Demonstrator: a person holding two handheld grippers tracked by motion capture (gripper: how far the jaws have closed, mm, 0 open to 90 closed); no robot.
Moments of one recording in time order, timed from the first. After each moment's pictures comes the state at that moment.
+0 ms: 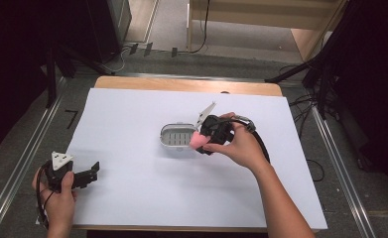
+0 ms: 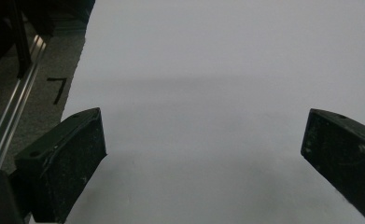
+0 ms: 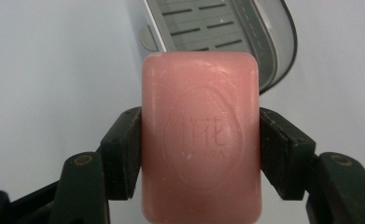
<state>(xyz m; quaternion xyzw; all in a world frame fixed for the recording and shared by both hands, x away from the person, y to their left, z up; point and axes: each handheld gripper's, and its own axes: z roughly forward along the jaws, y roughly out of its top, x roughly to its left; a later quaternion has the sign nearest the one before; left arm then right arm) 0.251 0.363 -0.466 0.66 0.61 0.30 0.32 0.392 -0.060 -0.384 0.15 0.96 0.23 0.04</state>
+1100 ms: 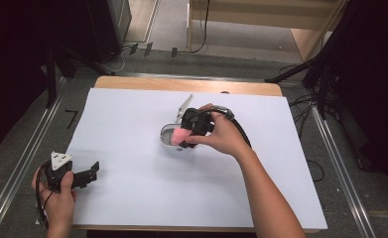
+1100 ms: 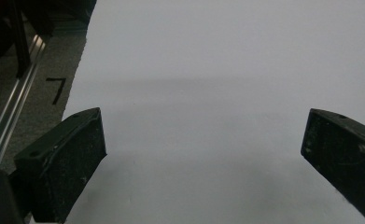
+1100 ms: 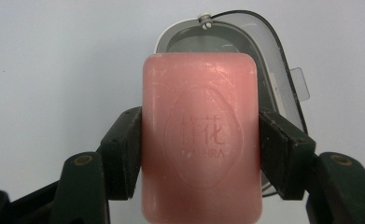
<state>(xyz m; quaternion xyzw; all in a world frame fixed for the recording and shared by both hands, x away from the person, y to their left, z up) 0.250 0.364 -0.465 0.66 0.61 0.30 0.32 0.416 -0.009 -0.381 0.08 0.97 0.24 0.02</state>
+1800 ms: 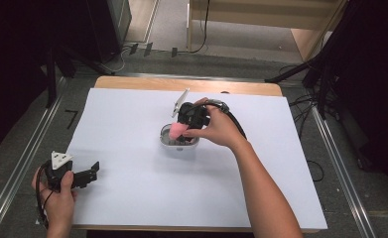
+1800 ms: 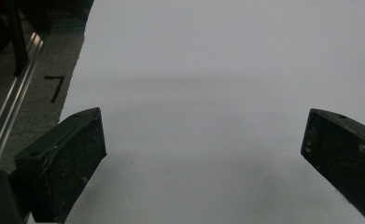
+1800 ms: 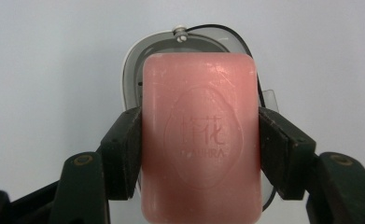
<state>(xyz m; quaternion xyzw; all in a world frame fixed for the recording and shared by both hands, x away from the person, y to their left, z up) 0.251 0.364 -0.465 0.66 0.61 0.30 0.32 0.438 0.002 -0.384 0.07 0.97 0.24 0.02</state>
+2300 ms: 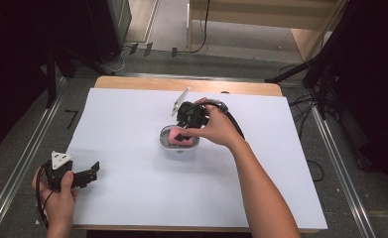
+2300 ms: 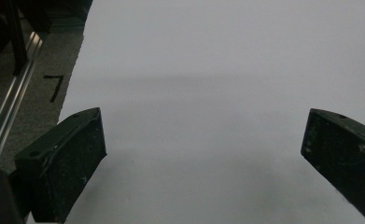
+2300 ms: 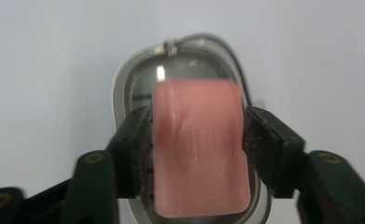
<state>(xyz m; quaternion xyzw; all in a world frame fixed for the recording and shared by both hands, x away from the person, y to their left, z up) 0.252 0.364 -0.466 0.66 0.61 0.29 0.32 0.442 0.004 -0.387 0.07 0.96 0.26 0.01</state>
